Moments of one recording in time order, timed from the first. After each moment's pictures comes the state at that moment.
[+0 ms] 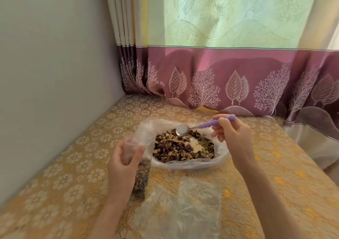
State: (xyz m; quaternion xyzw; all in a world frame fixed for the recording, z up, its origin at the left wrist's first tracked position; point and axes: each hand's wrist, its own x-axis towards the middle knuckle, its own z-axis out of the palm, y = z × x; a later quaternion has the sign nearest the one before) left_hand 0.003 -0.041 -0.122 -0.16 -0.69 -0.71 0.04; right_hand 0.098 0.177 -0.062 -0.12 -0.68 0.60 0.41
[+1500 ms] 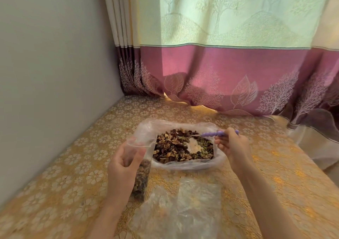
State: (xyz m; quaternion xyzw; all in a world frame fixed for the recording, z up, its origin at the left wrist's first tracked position) left_hand 0.000 -0.041 -0.125 -0.19 -0.70 -0.68 0.03; right_hand 0.088 0.199 -0.088 -0.25 -0.54 0.72 0.35
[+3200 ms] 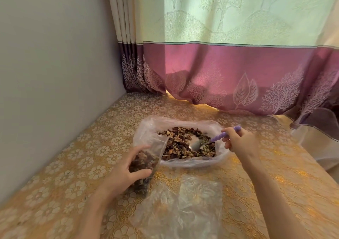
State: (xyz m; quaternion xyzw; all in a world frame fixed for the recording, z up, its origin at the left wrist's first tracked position) left_hand -0.017 -0.065 -0.122 -0.30 -0.78 -0.52 -0.16; right_hand 0.095 0.212 -0.094 -0.28 -0.72 0.52 0.37
